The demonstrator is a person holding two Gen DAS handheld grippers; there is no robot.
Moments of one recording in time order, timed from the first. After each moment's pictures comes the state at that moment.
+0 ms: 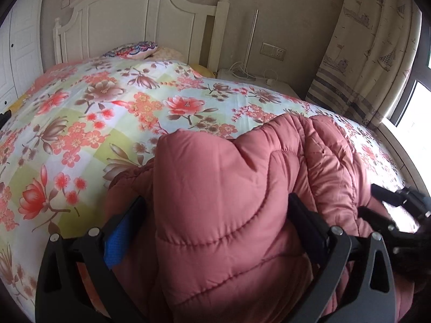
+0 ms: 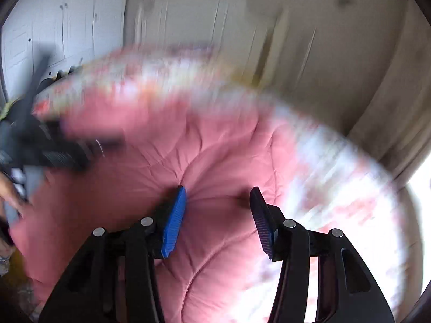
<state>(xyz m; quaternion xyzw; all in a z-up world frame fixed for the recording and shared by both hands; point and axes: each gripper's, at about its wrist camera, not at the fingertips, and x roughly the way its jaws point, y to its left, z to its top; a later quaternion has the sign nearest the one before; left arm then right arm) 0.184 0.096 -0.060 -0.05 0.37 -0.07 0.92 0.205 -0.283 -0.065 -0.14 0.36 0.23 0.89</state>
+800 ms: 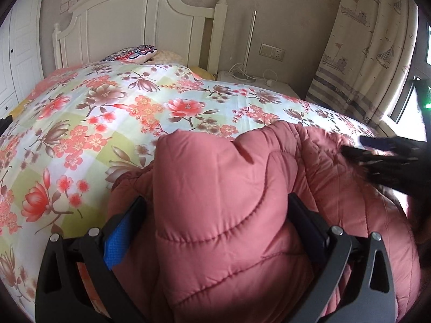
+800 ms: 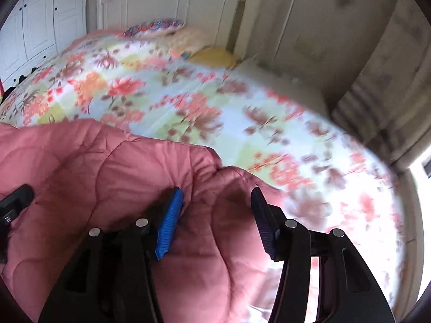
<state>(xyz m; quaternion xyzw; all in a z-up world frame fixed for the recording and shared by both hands) 0.179 0.094 -0.060 -0.04 0.36 -0.06 0.93 0.298 -0.265 -0.062 -0.16 0.40 0.12 0.89</state>
